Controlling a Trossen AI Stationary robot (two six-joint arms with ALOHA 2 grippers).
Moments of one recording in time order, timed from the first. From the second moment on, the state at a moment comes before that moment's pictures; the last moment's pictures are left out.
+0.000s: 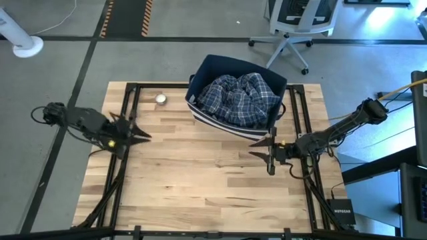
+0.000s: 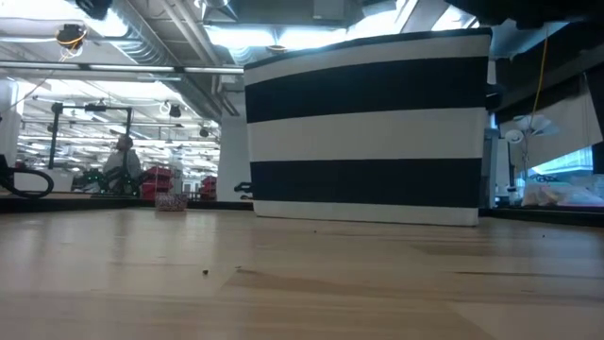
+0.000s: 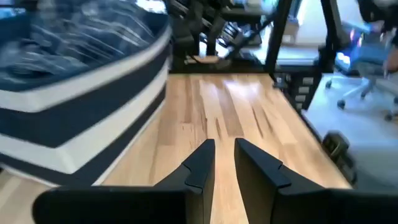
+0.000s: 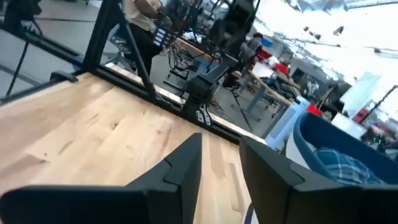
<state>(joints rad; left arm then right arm) -0.37 0.38 0.72 -0.62 -0.29 -0.13 0.46 0.88 0.34 0.53 0.45 -0.48</state>
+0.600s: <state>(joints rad) -0.37 0.07 0.32 -0.19 -0.07 0.02 0.31 0.88 0.18 0.82 0.14 -0.56</state>
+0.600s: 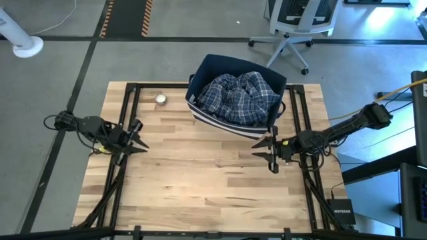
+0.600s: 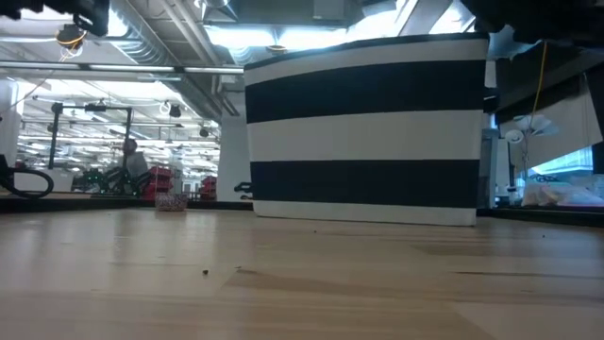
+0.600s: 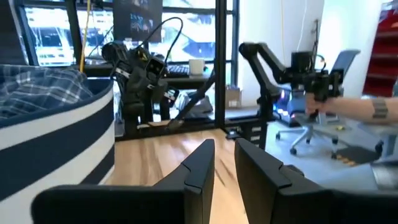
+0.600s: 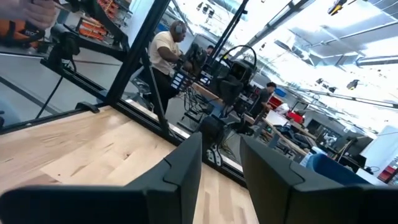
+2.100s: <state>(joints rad) -0.06 0.01 0.01 0.01 0.01 -0.08 0.31 0.79 0.18 0.73 0.11 -0.55</state>
